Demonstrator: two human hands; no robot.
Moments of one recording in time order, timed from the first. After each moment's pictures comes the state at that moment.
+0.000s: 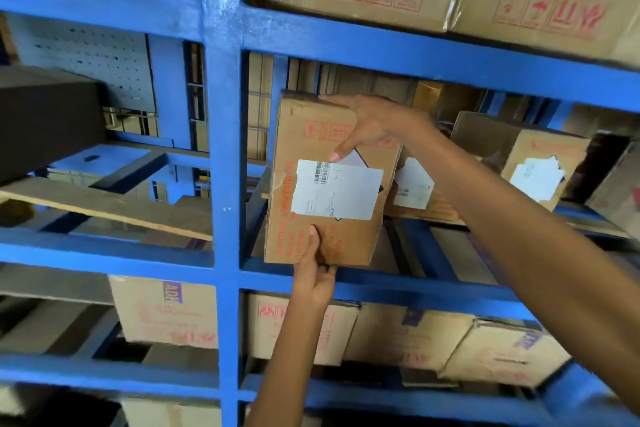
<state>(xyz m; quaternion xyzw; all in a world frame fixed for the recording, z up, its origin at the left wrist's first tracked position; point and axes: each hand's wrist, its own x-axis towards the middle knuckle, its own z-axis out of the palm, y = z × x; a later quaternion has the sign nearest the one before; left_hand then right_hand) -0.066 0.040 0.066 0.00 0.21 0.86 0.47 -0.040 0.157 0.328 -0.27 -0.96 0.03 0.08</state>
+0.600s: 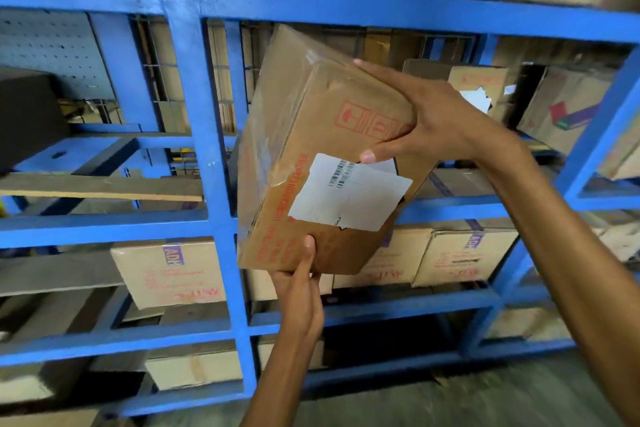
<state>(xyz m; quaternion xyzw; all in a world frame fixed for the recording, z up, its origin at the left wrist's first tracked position) 0.043 -0.127 0.041 0.14 0.31 0.87 0.35 0.182 -0.030 0.294 -0.25 -0.94 0.05 0.24</state>
